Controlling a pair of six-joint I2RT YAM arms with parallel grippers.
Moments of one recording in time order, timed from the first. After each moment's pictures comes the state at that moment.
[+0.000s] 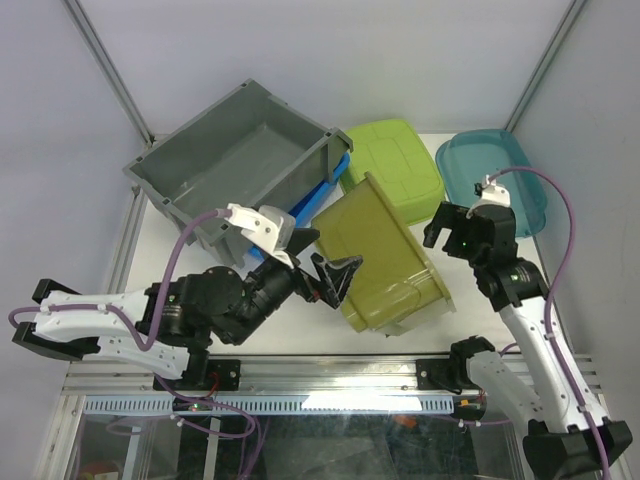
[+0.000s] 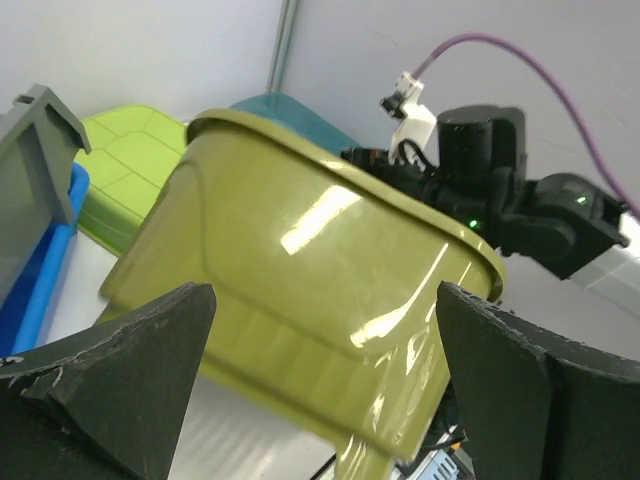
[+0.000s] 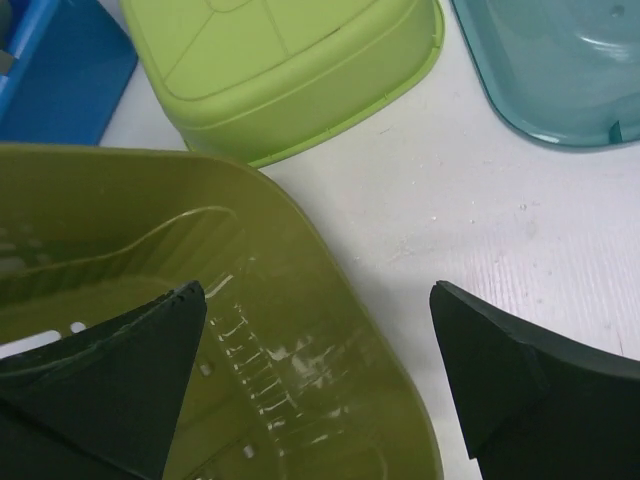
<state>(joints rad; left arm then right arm) -1.65 1.05 1.33 -0.19 -0.92 -0.25 0.24 0.79 0.83 -0.61 0.16 0.35</state>
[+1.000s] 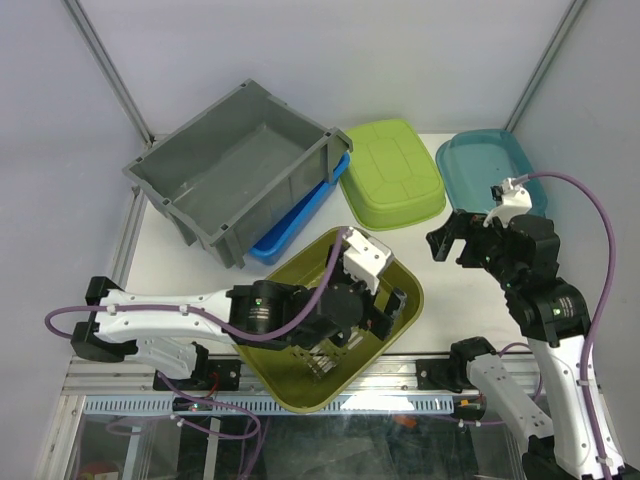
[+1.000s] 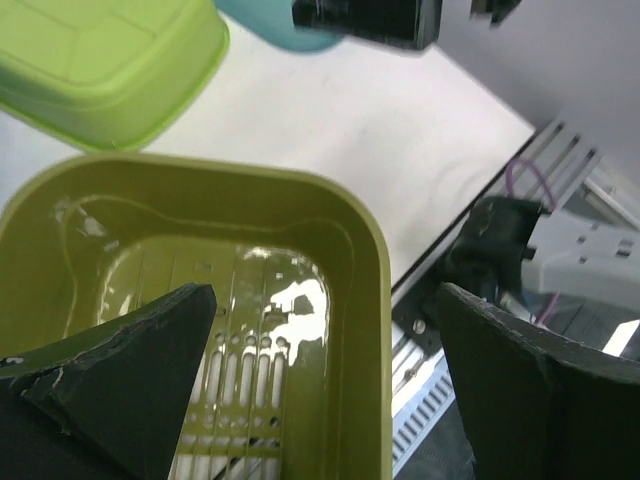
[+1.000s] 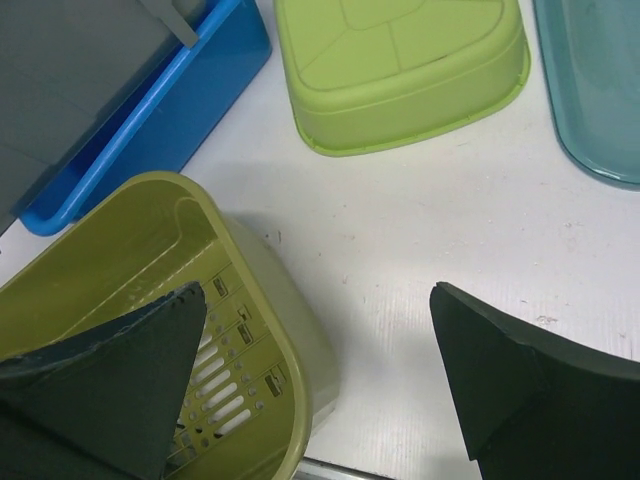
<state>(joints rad) -1.59 1.36 1.43 -0.46 -0.70 -0.47 0.23 0.65 1.09 -0.89 -0.07 0.29</state>
